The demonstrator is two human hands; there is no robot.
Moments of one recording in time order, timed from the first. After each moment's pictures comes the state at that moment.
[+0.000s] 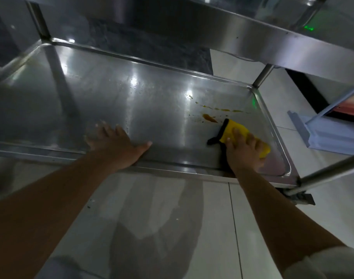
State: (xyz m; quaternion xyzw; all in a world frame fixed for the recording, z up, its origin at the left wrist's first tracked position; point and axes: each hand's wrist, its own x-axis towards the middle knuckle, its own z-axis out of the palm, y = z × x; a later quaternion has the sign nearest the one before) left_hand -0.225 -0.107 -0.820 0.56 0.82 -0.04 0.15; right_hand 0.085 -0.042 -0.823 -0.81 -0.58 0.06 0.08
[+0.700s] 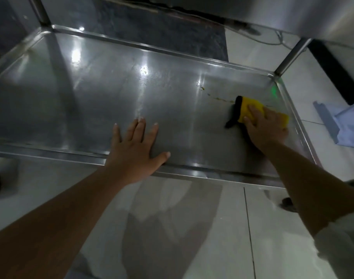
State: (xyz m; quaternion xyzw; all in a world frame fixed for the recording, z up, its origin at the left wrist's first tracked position) left_hand -0.208 -0.107 -0.852 0.69 0.72 0.01 0.05; right_hand 0.116 0.047 -0.828 -0.74 -0.67 0.03 0.06
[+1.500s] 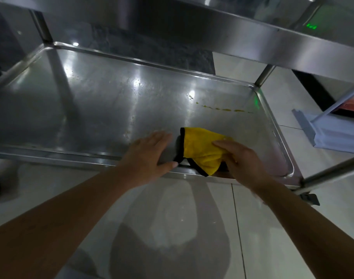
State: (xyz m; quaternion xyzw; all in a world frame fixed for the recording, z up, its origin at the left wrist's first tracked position) left_hand -0.181 -0.124 -0.817 0.77 0.60 0.17 0.14; right_hand 0.093 -0.086 -0.788 -0.49 -0.83 0.14 0.22
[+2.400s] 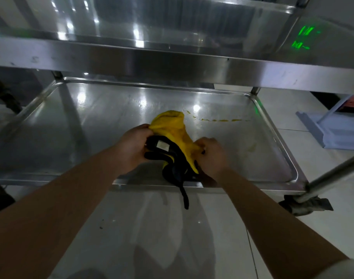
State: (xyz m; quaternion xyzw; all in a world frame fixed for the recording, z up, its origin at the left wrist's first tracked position) left_hand -0.189 -0.089 -0.742 0.32 0.53 0.48 0.62; right_hand 0.019 -0.052 -0.793 -0.61 -0.72 0.23 0.23
